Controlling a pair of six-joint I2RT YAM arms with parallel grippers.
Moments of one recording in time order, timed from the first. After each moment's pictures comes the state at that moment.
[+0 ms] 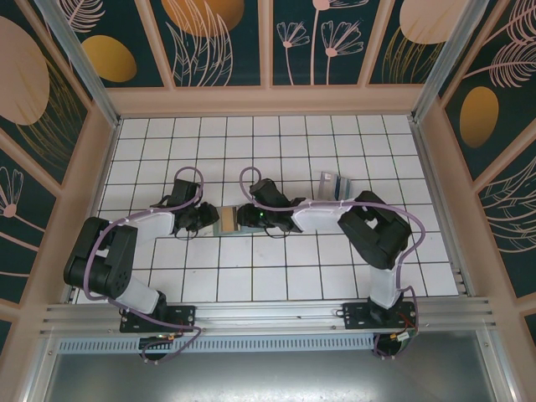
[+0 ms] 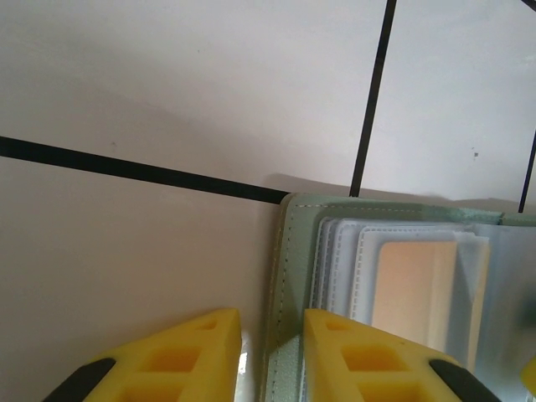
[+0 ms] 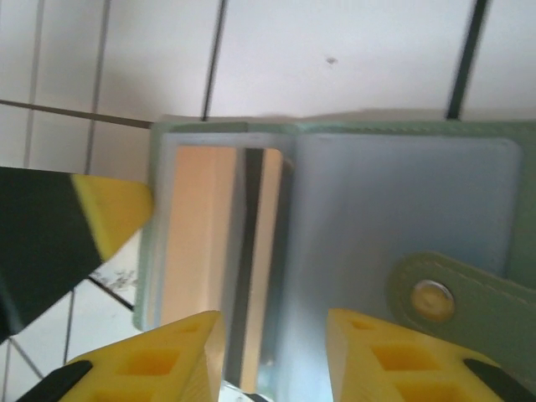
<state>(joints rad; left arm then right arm) -0.28 1.54 0.64 -0.12 0.23 -0.66 0.90 1.90 1.06 0.01 -0.14 0.81</state>
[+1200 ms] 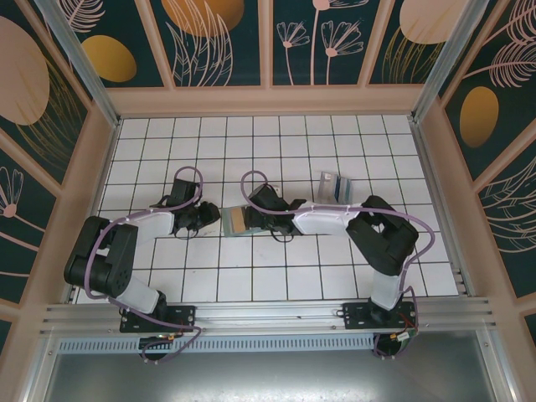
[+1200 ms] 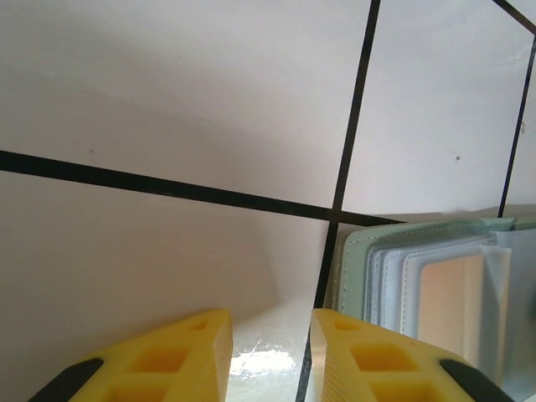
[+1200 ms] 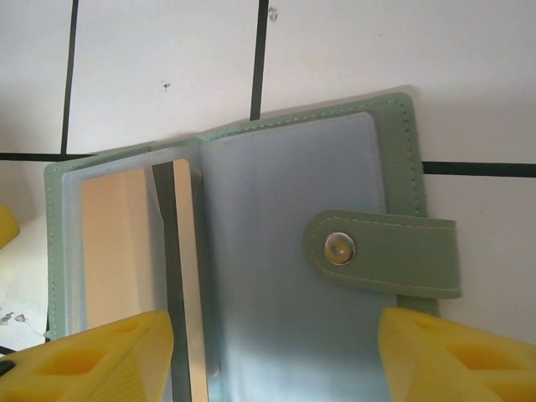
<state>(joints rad) -0.27 1.55 0.64 -0.09 0.27 -0.67 0.94 1.83 1.06 -0.19 0.14 0.84</state>
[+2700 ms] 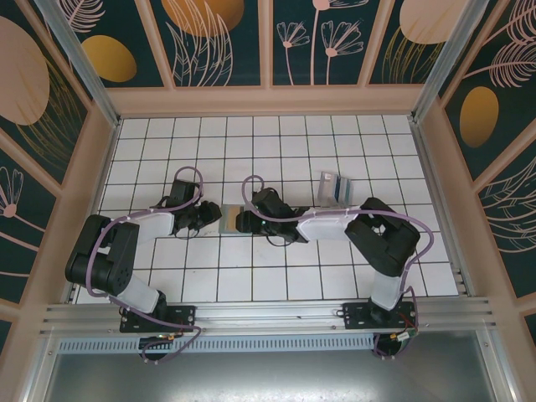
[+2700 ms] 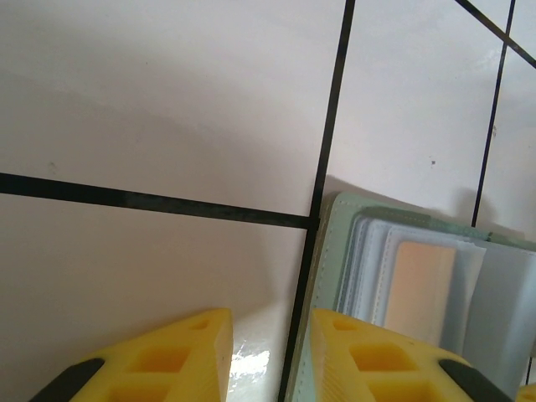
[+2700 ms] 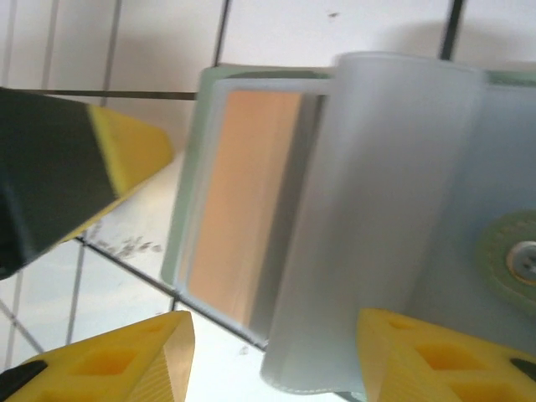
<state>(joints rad) -0.27 1.56 0.62 -0.03 0.32 -0.68 0.94 1.82 0.95 0.12 -0.12 0.84</state>
